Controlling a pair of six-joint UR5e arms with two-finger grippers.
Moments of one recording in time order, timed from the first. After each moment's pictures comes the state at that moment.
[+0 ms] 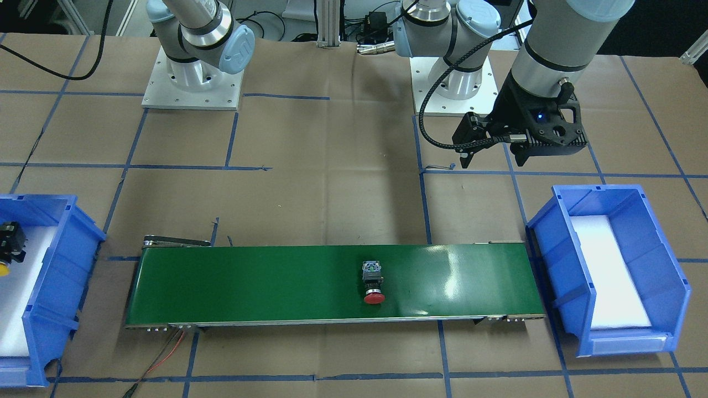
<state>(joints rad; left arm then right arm) -1.52 -1.58 -1.62 -1.48 1.58 -0.01 1.02 -1.21 1.73 -2.17 -1.52 -0.65</state>
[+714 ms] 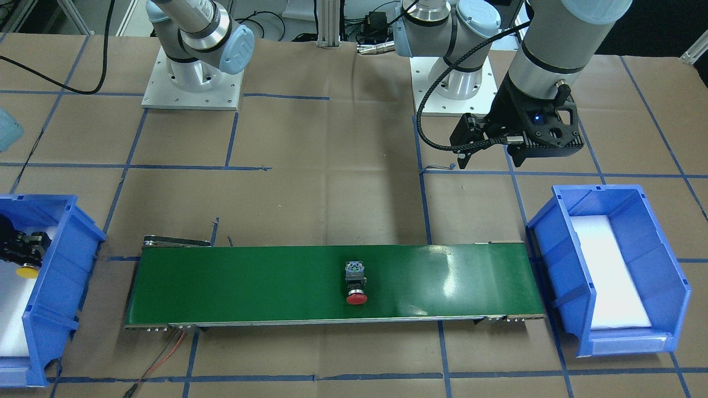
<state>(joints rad) -1.53 -1.58 -1.62 -1.48 1.57 -0.02 1.02 -1.14 1.76 -2.20 -1.52 -0.63</state>
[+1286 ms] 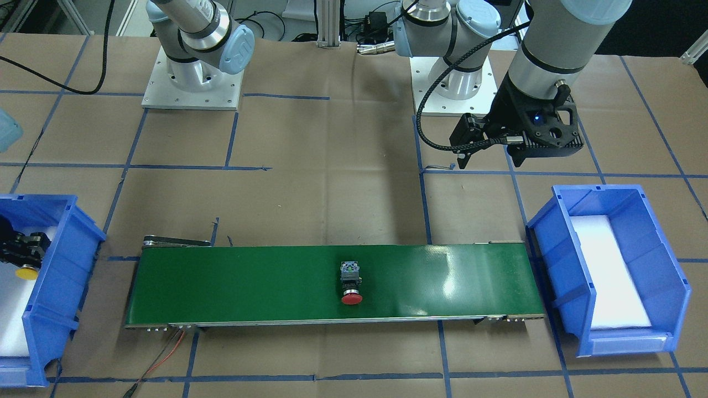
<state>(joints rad) -1.53 -1.59 -1.62 -1.48 1.57 -0.02 1.02 -1.14 1.73 -2.19 -1.52 -0.63</state>
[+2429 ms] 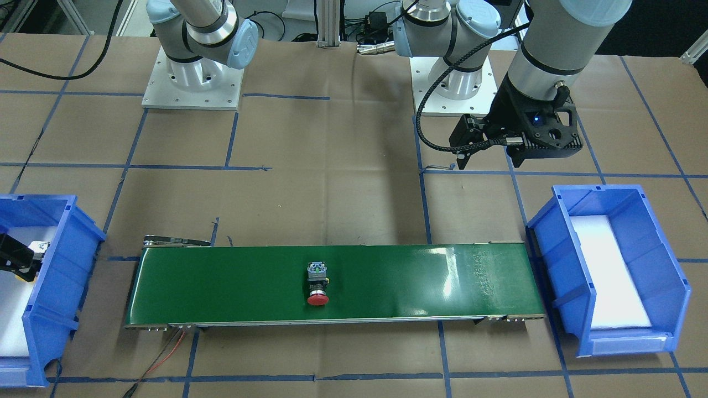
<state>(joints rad) -1.53 -1.59 -1.62 -1.48 1.57 -0.02 1.17 -1.19 1.48 -1.97 -1.46 -0.56</state>
